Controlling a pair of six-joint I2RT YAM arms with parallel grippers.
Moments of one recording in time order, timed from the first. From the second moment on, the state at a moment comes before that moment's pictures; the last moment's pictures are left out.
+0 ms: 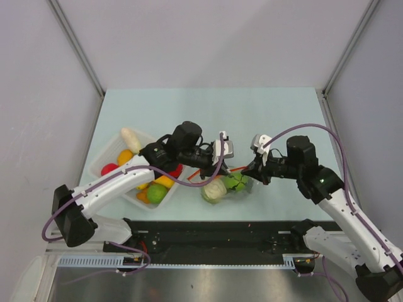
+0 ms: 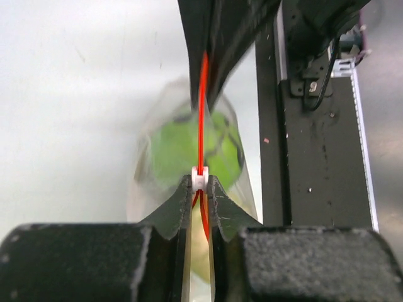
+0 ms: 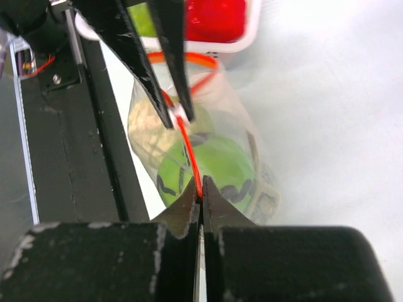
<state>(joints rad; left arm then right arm) -0.88 1.34 1.21 -0.43 0.61 0.34 0.53 0.83 0.88 -0.52 -0.65 -0.29</state>
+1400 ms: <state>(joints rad) -0.55 1.74 1.75 -0.65 0.46 0.60 -0.06 1.38 1.19 -0.24 -0.86 -0.28</state>
